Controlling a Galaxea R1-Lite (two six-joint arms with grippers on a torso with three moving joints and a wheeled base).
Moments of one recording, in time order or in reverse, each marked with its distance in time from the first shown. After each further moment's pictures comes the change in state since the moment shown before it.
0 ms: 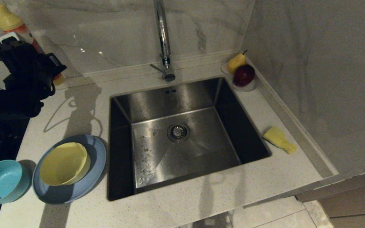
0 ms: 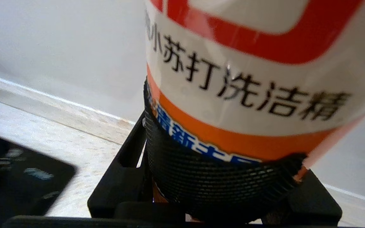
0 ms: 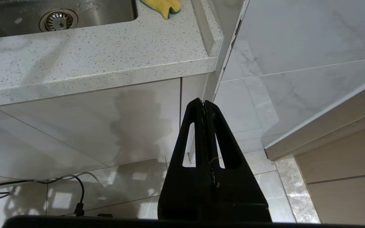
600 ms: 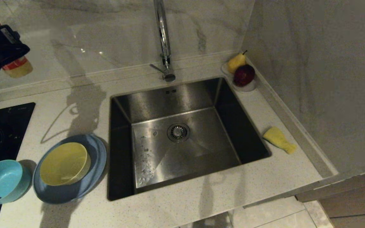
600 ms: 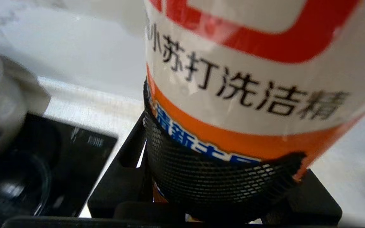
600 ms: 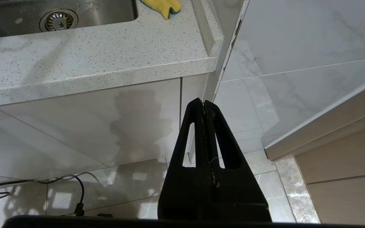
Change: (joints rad) left arm -0.049 -0.517 0.297 0.303 -0.031 0.012; right arm 0.000 0.000 0.000 0.000 0.000 -0.001
